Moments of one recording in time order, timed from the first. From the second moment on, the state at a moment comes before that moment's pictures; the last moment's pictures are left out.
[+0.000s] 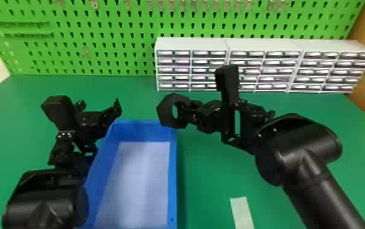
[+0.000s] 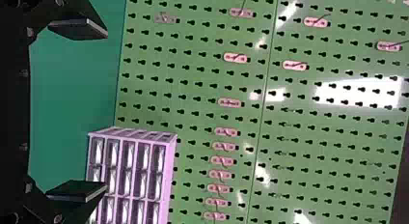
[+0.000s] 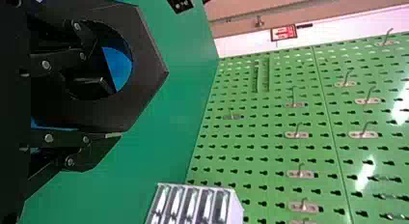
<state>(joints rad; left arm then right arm) -0.09 0.02 0.08 -1.60 0.13 0.05 -0.12 -0.39 -0.14 0.38 -1.67 -0.26 0.66 0.35</state>
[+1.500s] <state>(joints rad) -0.10 0.02 0.08 -1.59 0.13 0.05 -0.12 -0.46 -0.15 0.54 -1.52 -0.32 0.67 0.49</state>
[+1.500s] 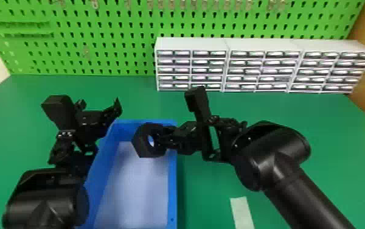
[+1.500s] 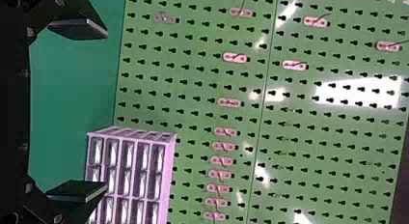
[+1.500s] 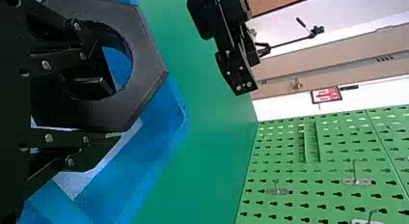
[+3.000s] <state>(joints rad) -0.10 0.02 0.08 -1.59 0.13 0.05 -0.12 -0.44 -0.14 0.42 -1.53 -0.30 0.62 0.49</state>
